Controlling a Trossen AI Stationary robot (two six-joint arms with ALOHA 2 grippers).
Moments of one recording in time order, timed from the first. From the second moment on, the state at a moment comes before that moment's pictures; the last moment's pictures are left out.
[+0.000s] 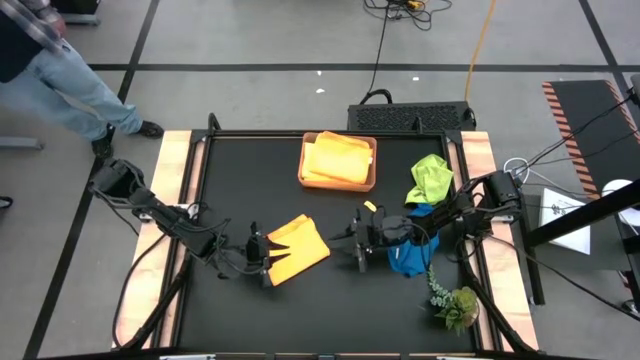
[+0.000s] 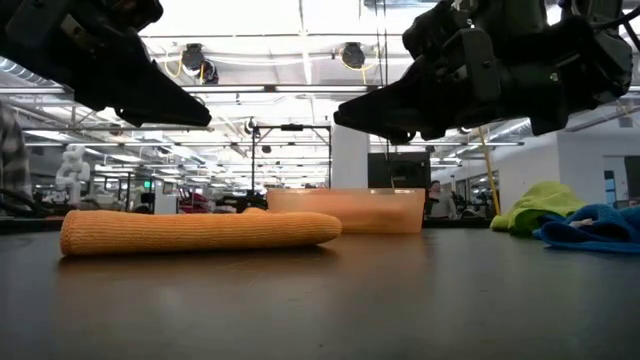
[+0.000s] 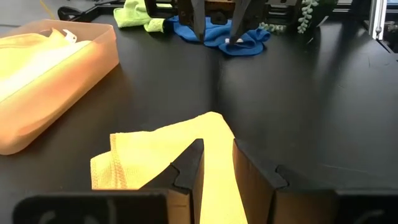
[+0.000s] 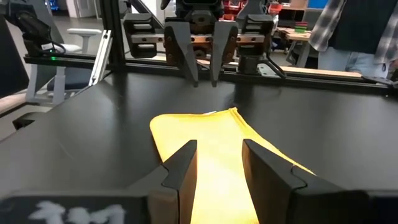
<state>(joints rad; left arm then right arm) -0.57 1.39 0.49 0.38 -0.68 -0.35 0.20 1.77 0.51 1.12 0.08 -0.02</state>
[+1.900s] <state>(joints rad) -0.55 1.55 0.49 0.54 -0.49 -0.16 0.22 1.77 0.52 1.09 0.08 -0.06</state>
